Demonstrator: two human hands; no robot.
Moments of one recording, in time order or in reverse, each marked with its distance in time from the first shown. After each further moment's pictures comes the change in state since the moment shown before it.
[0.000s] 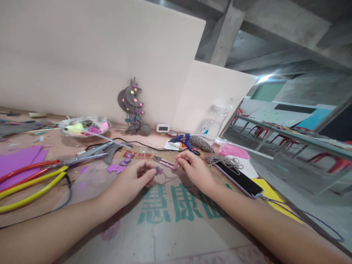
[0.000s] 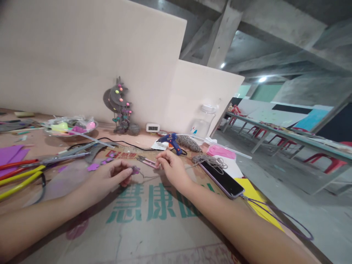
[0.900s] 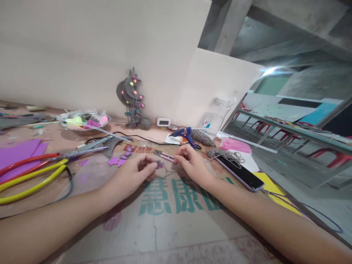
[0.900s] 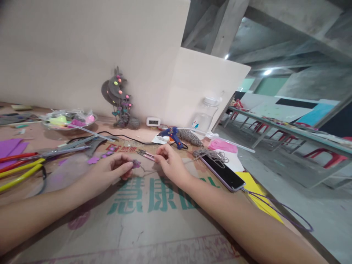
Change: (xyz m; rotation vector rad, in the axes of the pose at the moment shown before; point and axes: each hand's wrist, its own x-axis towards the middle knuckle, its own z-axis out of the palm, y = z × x) left_hand 0.000 -0.002 -0.001 0.070 -0.012 0.009; right_hand -0.004 0.008 0.005 -0.088 -0.040 -0.116
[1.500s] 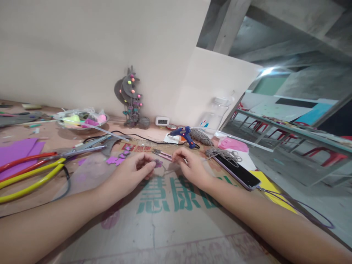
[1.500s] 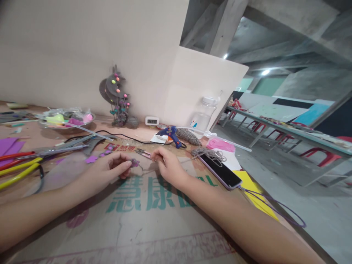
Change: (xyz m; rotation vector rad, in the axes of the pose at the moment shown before) left_hand -0.001 0.005 0.001 -0.006 0.010 0.019; right_hand -0.004 -0.010 -0.001 -0.152 -0.045 -0.167
